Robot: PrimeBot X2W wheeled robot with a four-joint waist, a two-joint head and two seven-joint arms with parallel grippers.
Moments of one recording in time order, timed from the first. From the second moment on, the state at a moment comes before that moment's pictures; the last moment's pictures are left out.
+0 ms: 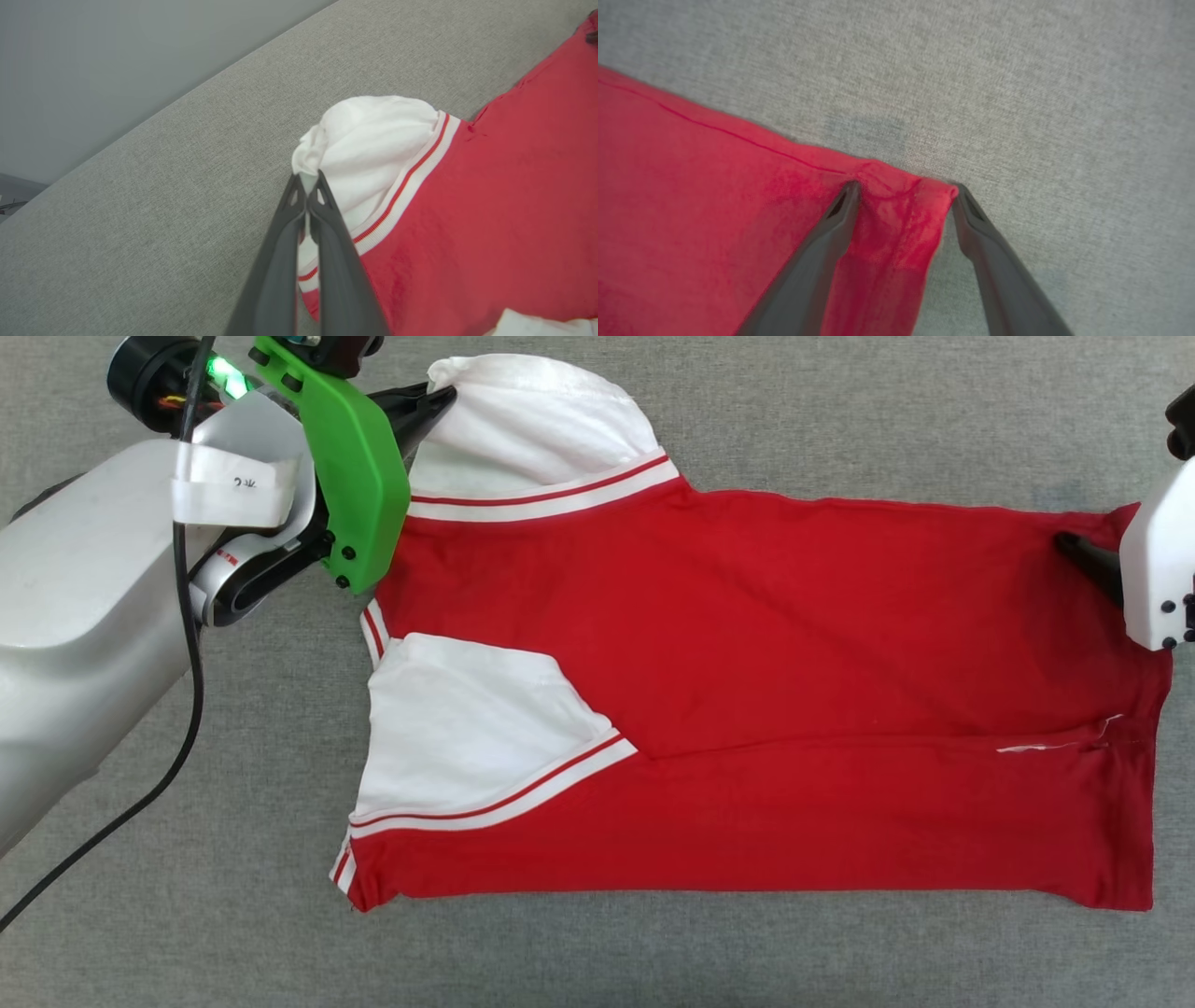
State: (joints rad) left arm -1.31 0.69 -1.22 0.31 -1.05 -0.11 0.23; right arm -0.79 -0.64 0.44 0.40 0.64 0.13 0.75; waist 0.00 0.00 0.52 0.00
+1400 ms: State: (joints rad) left arm -0.66 0.83 -1.27 0.11 -1.12 0.09 -0.03; right arm -0.17 -0.59 0.31 0.22 0.57 0.13 0.17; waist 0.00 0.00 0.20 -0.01
